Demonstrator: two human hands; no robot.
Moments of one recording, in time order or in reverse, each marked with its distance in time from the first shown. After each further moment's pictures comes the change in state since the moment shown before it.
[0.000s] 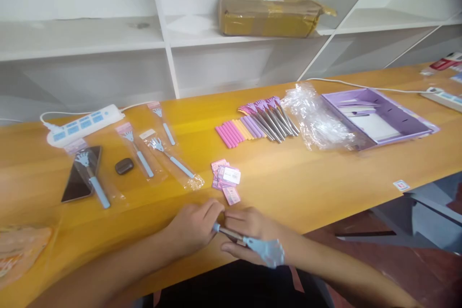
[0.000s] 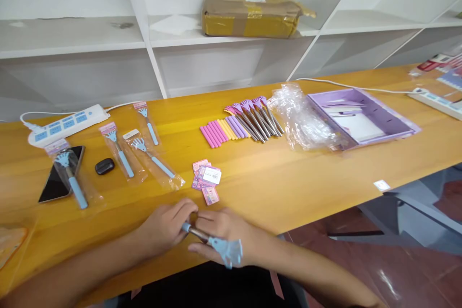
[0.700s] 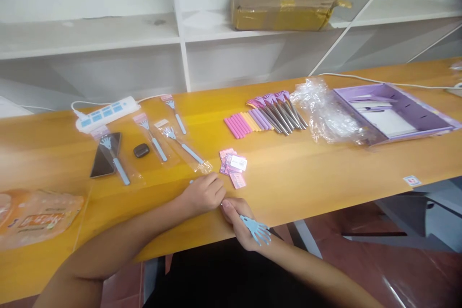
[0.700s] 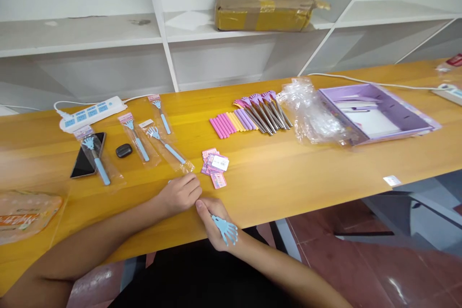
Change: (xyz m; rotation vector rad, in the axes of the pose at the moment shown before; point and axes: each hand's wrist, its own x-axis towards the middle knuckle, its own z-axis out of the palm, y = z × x) left_hand 0.015 -0.016 -0.003 0.706 0.412 0.504; right_hand 0.002 -0.002 0.085 0.415 0.394 0.433
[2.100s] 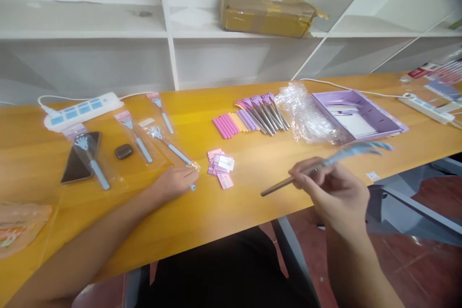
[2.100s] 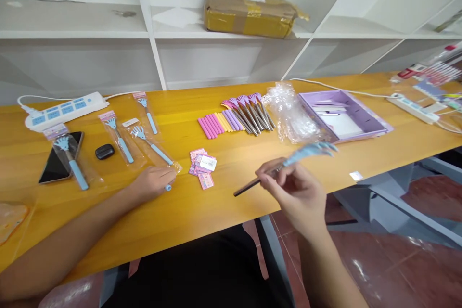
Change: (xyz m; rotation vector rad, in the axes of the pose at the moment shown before) left_hand -0.034 -0.050 0.013 -0.229 -0.075 -0.155; right_hand -0.024 -0.078 -0.161 -0.165 0.614 -0.278
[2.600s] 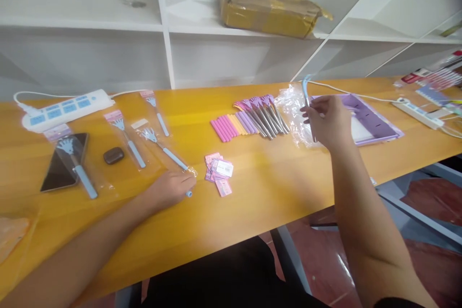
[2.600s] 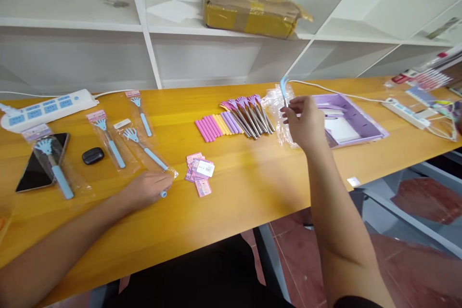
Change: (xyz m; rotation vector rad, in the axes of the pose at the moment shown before) left_hand -0.001 -0.006 0.005 -0.092 -0.092 -0.027; right_hand 0.193 0.088 -0.042 -0.540 0.190 0.133
